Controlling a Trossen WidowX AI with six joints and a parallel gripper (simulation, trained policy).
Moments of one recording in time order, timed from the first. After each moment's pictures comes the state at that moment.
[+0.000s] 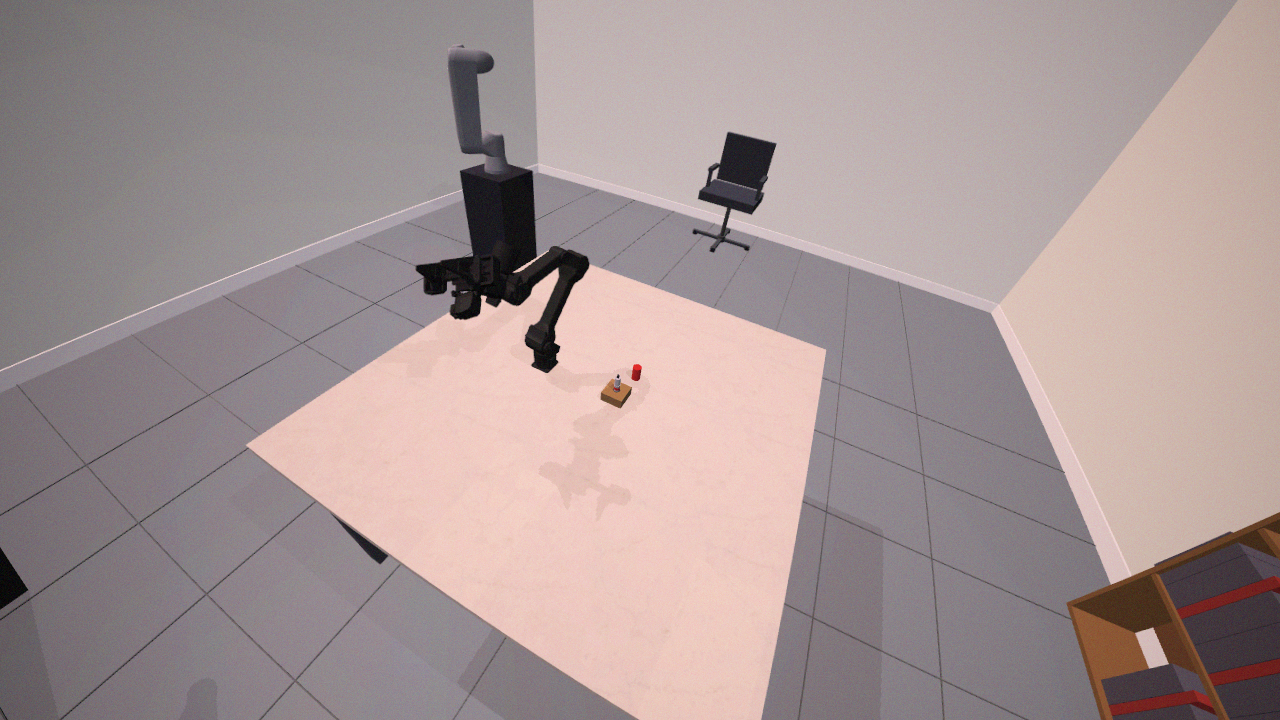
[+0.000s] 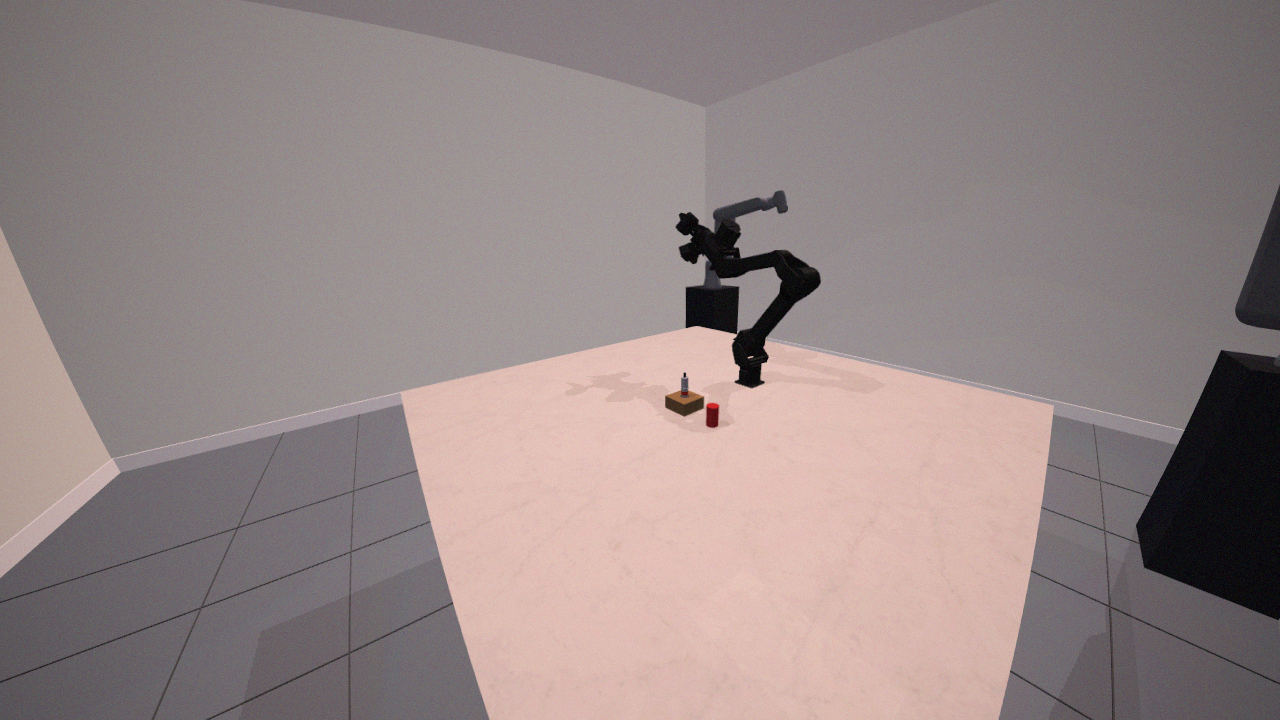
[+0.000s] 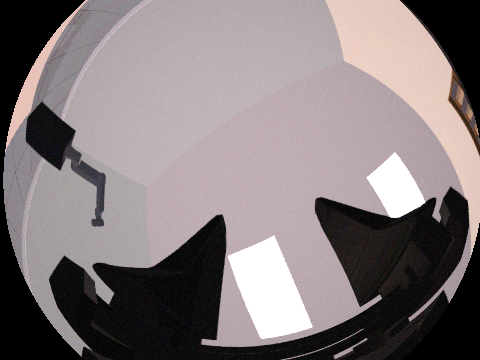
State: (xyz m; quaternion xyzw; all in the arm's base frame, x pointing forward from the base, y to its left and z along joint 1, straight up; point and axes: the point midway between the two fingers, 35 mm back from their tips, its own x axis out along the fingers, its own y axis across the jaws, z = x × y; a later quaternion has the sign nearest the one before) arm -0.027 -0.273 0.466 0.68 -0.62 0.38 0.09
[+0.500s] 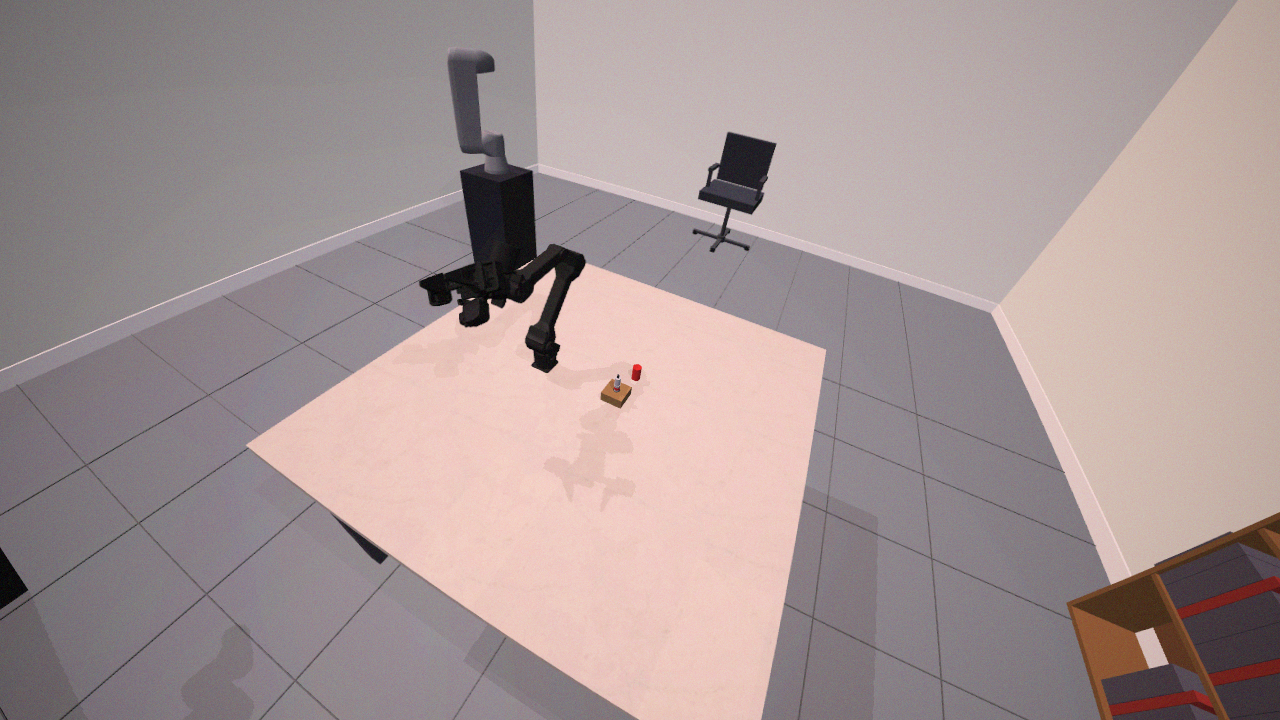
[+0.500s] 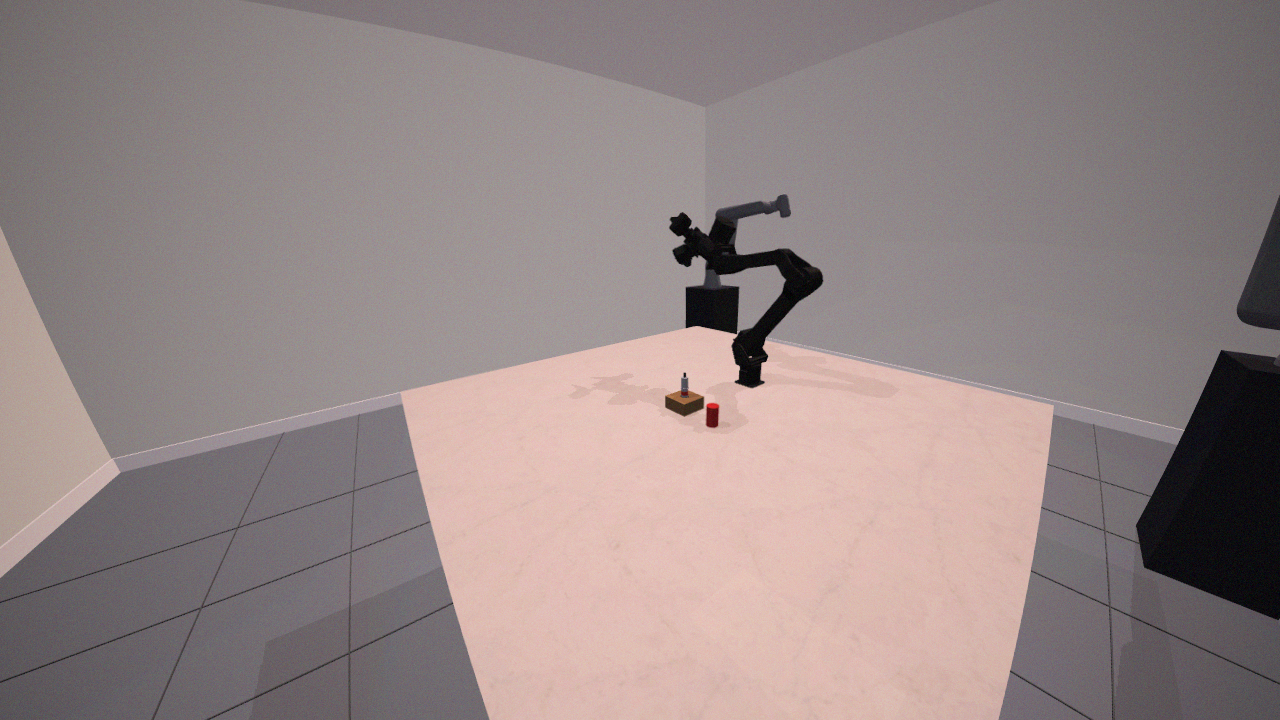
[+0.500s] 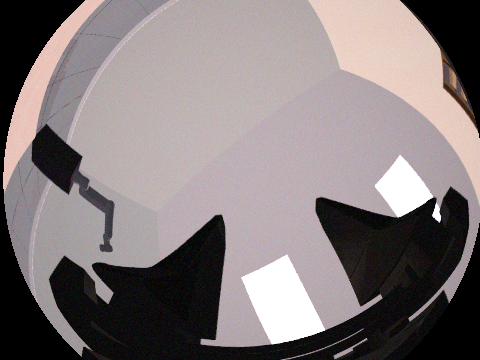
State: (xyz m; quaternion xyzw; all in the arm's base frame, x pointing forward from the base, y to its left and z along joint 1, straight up) arm -0.004 -0.289 0.455 0.70 -0.61 0.36 0.01
